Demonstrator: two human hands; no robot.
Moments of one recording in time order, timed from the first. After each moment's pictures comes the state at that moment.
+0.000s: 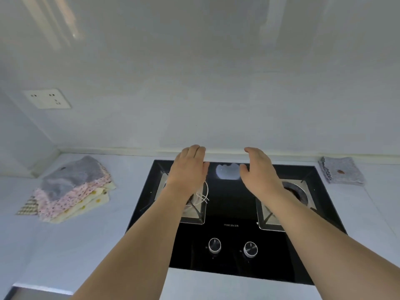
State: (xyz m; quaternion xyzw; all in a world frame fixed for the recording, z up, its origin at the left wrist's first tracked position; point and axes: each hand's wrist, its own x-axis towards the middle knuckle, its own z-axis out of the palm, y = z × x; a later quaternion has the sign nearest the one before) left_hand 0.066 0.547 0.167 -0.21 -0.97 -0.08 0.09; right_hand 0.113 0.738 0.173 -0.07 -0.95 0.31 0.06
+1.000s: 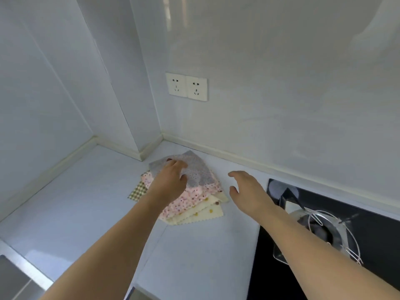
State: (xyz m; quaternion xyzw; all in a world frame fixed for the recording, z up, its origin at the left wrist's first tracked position) left_hand -0.021 0.058 0.128 0.03 -0.97 -0.24 0.01; right_hand -0.037 0.291 0.119 0.16 -0.95 0.25 -0.09
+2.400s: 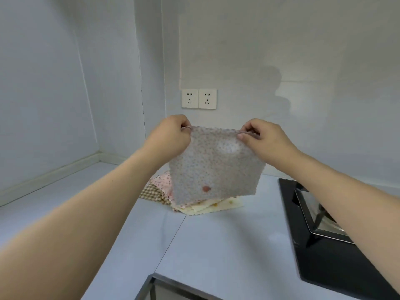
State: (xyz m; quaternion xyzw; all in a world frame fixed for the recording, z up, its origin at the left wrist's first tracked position) left_hand 0.075 -0.009 0.126 -0.07 -0.91 -0.31 0.28; right_hand 0.063 0.229 0.120 0.22 -0.87 0.36 0.25
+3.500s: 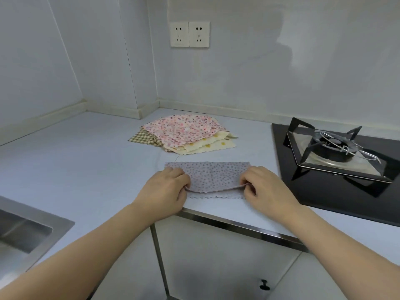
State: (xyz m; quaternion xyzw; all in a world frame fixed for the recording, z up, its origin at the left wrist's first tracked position) left_hand 0.172 -0.008 -0.103 -0.25 -0.94 -0.13 0.18; right_hand 0.154 0.275 -0.105 0.26 -0.94 0.14 0.18
